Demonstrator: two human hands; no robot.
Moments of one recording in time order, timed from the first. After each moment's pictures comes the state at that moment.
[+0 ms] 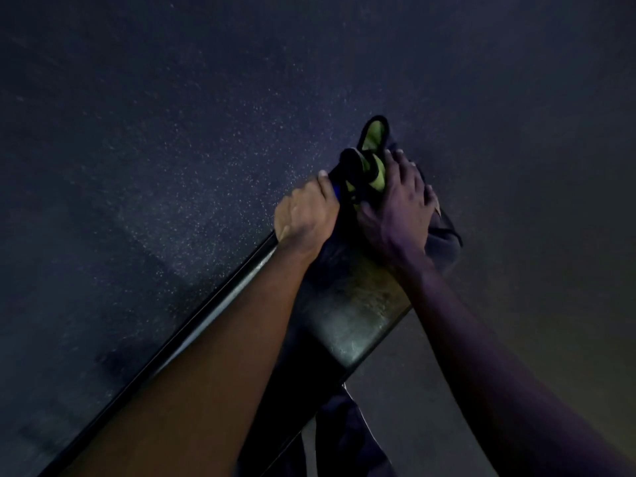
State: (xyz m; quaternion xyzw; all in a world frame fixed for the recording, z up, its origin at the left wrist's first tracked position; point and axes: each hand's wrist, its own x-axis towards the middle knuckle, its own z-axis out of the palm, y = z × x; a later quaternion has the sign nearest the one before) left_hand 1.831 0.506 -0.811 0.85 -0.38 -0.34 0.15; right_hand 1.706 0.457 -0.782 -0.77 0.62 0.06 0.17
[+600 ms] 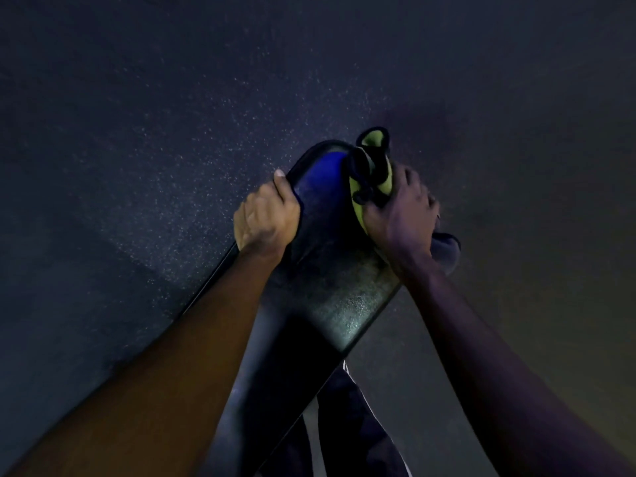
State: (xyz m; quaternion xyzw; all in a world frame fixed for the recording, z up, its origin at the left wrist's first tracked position) left_hand 1.826 0.500 -0.823 0.89 -0.35 -0.25 0.16; right_hand 1.656 0.439 -0.777 -0.69 0.69 0.04 0.21
